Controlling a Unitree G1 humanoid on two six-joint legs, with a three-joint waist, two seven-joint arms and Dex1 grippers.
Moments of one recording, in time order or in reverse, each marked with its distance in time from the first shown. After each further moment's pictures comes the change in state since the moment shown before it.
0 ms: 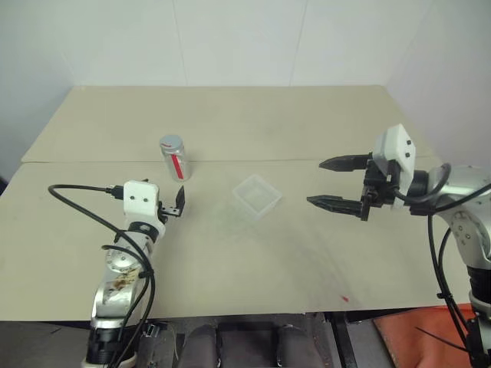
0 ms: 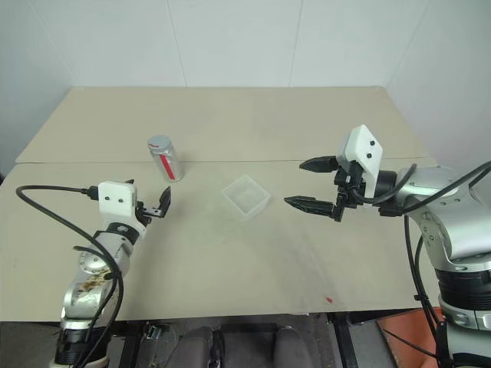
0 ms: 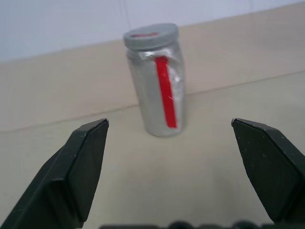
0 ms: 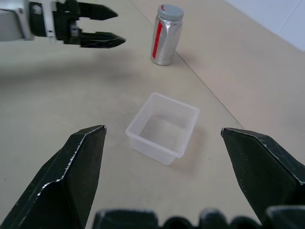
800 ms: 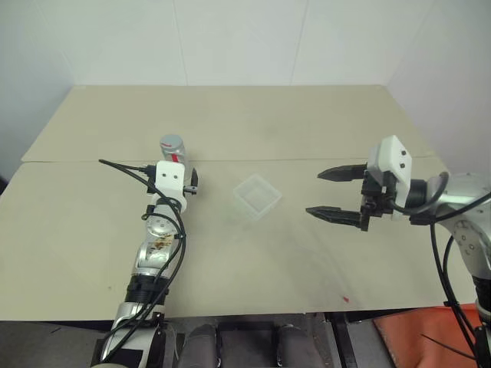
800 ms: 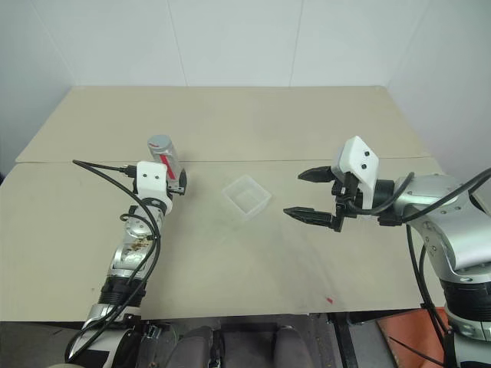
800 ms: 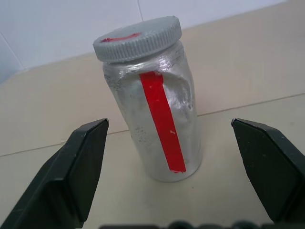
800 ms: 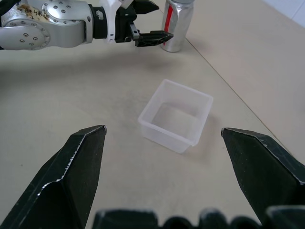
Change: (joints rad) left arm -0.310 -0.088 -0.040 0.470 0.109 -0.172 0.137; right arm 0.061 -0.037 -0.016 -0.096 0.017 0.045 -0.040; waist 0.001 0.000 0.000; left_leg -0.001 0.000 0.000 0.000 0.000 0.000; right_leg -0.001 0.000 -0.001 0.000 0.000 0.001
